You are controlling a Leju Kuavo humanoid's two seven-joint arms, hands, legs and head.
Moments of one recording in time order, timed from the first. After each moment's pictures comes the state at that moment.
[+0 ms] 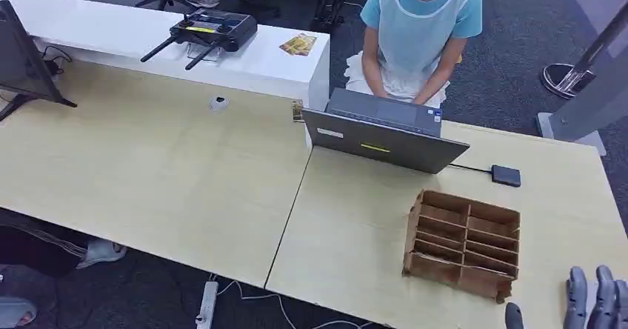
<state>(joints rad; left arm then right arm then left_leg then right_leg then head) 0.00 -0.15 0.41 -0.18 -0.82 -0.09 0.15 0.39 -0.19 0.13 -1.89 1.45 -0.61 0.11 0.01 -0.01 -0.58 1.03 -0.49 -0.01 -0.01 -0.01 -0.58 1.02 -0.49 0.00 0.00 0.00</state>
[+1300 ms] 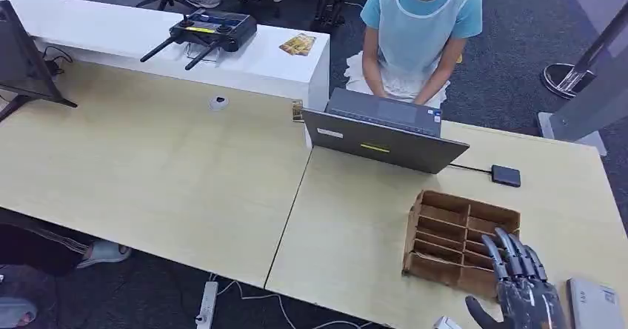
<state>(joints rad) 0.00 -0.15 0.46 -0.18 -0.82 -0.07 0.13 0.14 -0.50 0.35 -1.75 1.14 -0.24 0.05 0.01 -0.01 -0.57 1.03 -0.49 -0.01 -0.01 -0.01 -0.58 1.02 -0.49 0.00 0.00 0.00</state>
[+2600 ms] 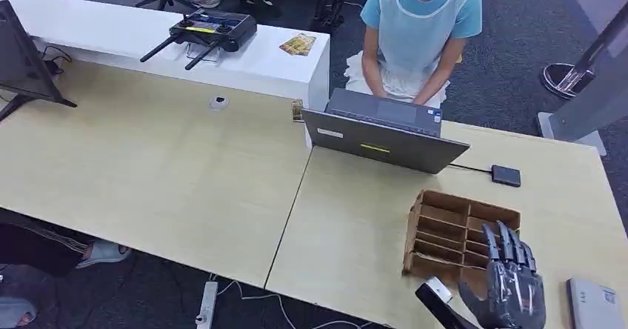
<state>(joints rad) 0.00 -0.15 0.52 -0.18 -0.83 -0.06 0.11 0.07 -0.32 0.31 -1.60 1.23 -0.20 0.18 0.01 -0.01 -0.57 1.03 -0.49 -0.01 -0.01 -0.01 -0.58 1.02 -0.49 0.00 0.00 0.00</state>
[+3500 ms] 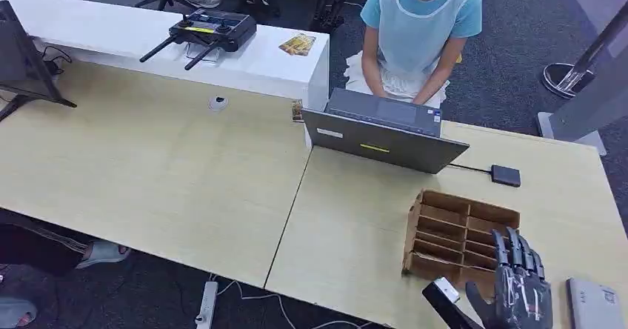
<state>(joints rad) 0.00 -0.15 0.55 -0.18 -0.84 -0.06 0.11 0.09 -0.30 0.28 -1.59 1.22 -0.20 0.19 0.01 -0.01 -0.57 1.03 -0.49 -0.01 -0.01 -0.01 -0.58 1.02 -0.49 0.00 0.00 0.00</state>
